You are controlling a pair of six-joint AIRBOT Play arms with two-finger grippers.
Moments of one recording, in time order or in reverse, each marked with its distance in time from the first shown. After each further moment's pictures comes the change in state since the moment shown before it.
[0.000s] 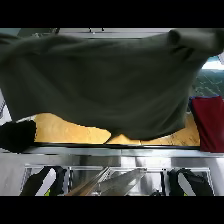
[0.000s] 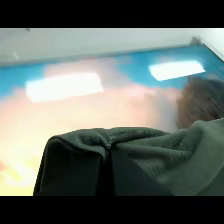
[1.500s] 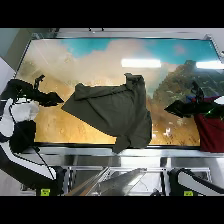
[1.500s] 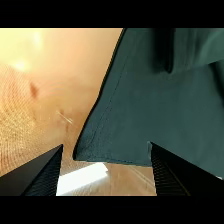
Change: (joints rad) left arm 0.054 -0.896 -0.203 0.249 0.032 0.155; right arm -0.145 -0.381 -0.665 -0.253 0.012 0.109
